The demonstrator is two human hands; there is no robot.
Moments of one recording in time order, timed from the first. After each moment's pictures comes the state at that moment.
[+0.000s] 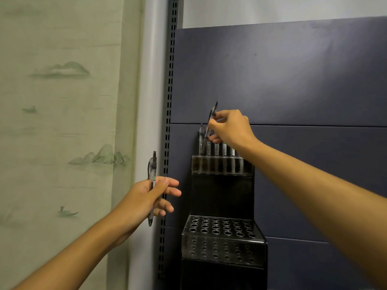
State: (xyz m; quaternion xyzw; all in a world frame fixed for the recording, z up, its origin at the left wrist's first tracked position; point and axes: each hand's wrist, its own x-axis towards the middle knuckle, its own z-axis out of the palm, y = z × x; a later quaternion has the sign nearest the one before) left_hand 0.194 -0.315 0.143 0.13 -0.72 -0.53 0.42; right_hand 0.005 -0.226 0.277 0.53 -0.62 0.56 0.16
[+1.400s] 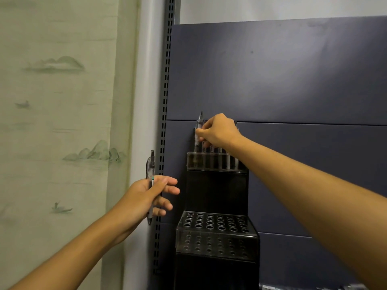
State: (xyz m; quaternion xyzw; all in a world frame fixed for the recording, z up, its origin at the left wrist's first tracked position) left_hand 0.186 -0.313 0.136 0.12 -0.71 -0.56 0.41; right_hand 0.001 -0.242 0.274 0.53 -0.71 0.44 0.17
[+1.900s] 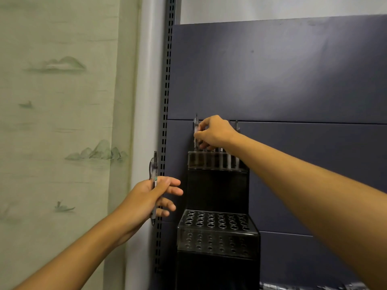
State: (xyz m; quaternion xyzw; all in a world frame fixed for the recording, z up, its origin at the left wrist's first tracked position) left_hand 0.186 -0.308 0.133 0.12 -0.71 -0.57 0.40; right_hand 0.004 -0.246 0.274 0.56 -0.71 0.41 0.12
